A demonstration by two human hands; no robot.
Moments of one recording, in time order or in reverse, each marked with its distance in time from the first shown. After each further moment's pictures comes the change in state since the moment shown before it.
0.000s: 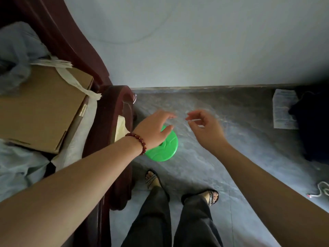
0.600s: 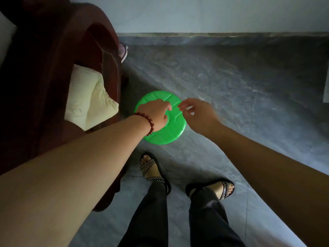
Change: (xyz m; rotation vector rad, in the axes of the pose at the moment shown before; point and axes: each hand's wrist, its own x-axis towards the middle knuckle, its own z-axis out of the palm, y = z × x) left_hand 0.083 -0.180 0.194 0.270 -0.301 -0.229; right_hand 0.088 0.217 0.129 -0.310 -0.224 0.028
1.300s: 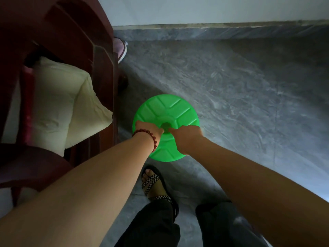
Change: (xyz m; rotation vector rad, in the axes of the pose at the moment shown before) left_hand 0.072 -0.054 0.083 0.677 -0.411 -0.035; right_hand 0.068 0.052 0.107 -0.906 -0.543 -0.117
